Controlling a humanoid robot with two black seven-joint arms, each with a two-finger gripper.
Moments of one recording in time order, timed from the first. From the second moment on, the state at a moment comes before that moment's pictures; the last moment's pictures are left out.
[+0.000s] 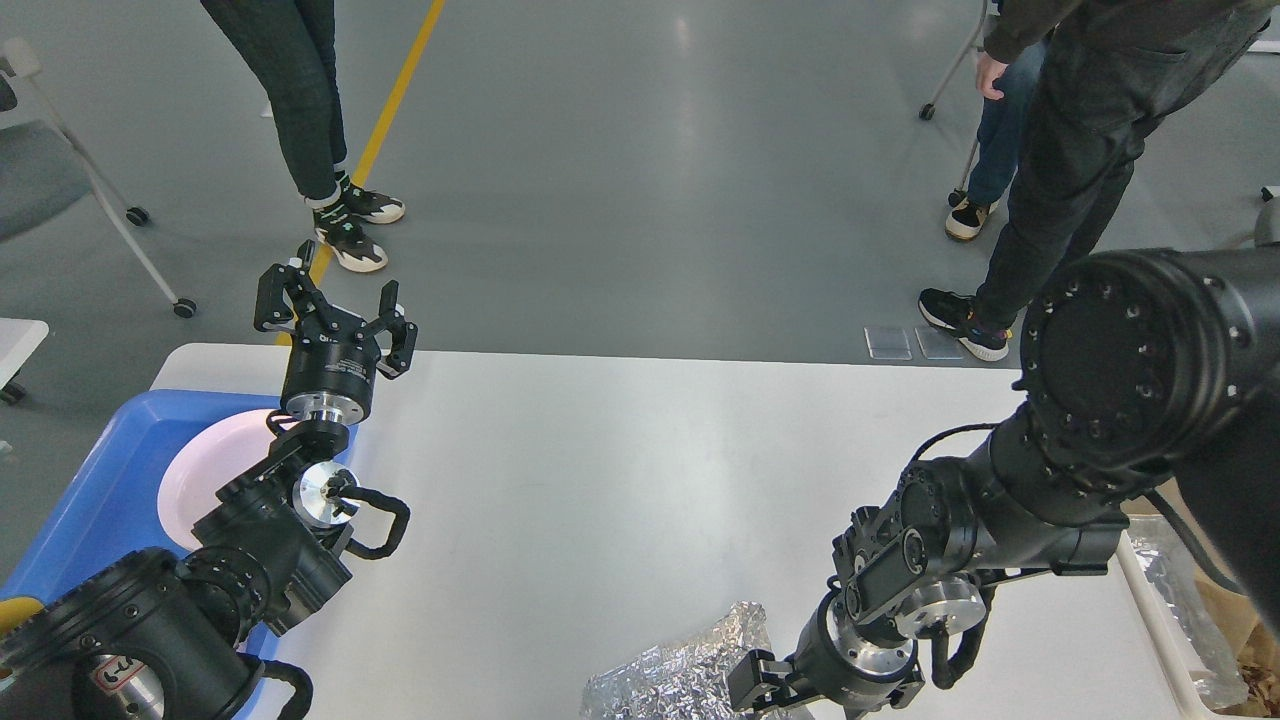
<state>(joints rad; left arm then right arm) -0.86 -0.05 -0.72 0.02 -0.12 -0.58 -0.67 1.63 0.14 -1.21 1.55 0.11 0.16 0.04</state>
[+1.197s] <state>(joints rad) -0.86 -0.05 -0.72 0.02 -0.12 -0.58 -0.67 1.54 0.13 -1.21 1.44 0.11 0.26 0.00</state>
